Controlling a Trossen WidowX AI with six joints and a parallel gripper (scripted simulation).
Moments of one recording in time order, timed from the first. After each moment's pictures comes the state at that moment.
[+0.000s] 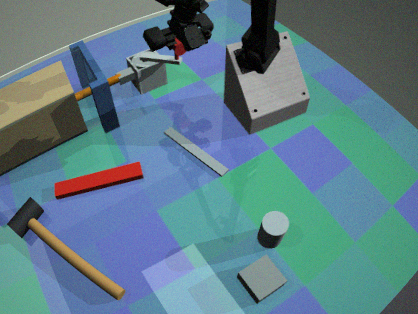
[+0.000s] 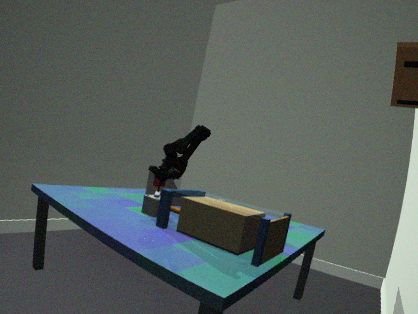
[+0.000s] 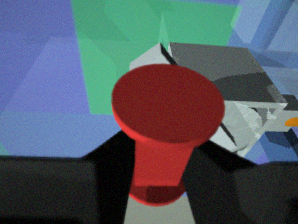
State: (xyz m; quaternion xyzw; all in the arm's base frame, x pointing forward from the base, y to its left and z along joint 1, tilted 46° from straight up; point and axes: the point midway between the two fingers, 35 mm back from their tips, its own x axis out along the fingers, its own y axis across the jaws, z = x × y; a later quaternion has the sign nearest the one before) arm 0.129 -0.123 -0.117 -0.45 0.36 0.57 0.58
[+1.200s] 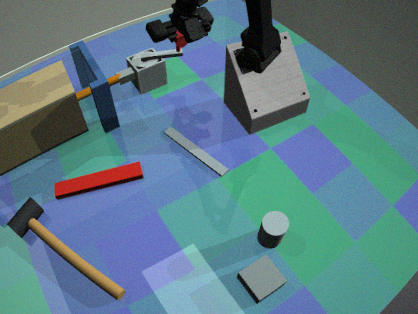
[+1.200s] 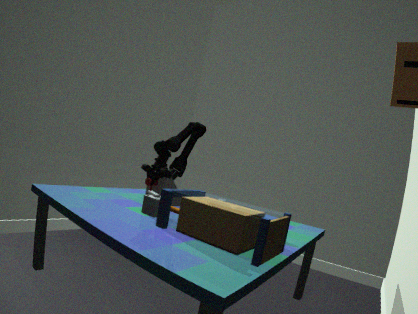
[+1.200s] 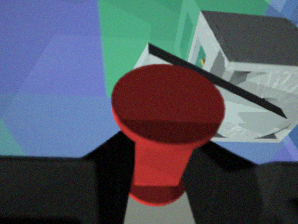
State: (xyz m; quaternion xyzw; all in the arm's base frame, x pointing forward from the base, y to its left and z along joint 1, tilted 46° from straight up) arm 0.109 -0.150 -0.144 -0.45 0.36 0.57 0.58
